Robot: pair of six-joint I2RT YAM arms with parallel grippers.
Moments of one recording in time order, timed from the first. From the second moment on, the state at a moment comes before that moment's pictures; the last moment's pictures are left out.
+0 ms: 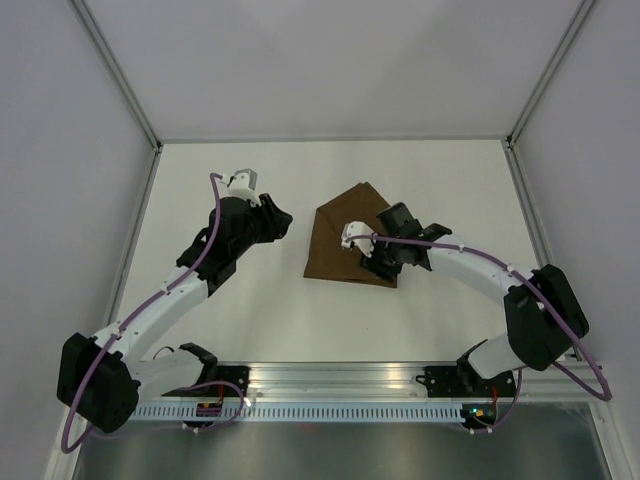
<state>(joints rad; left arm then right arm) -0.49 1.11 0.79 -0.04 -0.05 -0.52 0.56 1.49 0.96 -0.51 -0.25 -0.61</state>
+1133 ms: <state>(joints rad) -0.49 1.13 0.79 -0.05 -0.05 -0.52 0.78 1.64 0.91 -0.30 -0.13 -0.72</state>
